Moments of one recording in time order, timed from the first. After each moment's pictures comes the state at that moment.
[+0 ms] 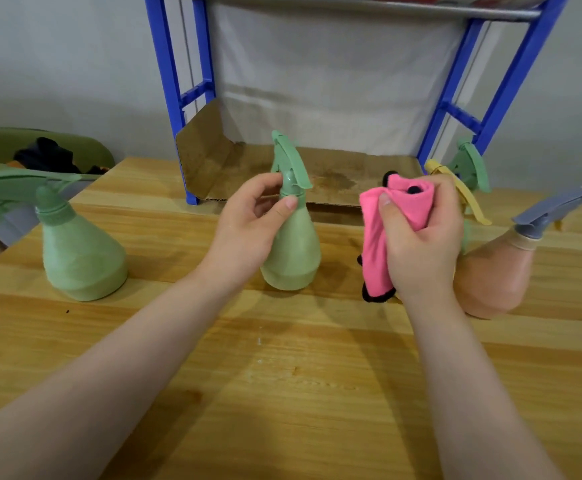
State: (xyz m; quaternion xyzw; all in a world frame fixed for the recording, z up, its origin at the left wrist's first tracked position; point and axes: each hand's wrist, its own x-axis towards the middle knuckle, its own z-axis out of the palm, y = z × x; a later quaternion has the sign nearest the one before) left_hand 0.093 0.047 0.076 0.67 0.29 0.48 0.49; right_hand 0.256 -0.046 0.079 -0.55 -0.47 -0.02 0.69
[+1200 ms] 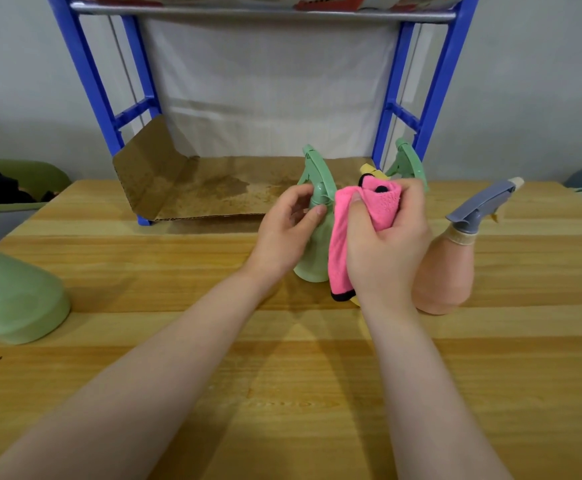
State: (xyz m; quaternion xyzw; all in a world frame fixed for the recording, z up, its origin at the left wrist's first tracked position) left_hand 0.209 0.059 0.049 0.71 0.23 0.45 0.49; right_hand 0.275 -0.049 0.081 -0.59 -0.37 -0.11 0.71
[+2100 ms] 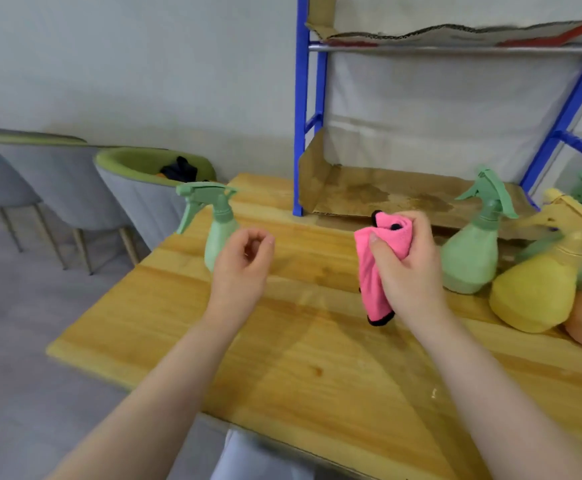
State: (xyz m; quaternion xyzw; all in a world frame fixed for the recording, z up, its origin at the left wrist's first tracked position) left_hand -0.059 0.041 0.046 0.63 0.45 0.55 0.32; right_hand 0.143 -0.017 0.066 -0.56 -0.53 0.15 0.62
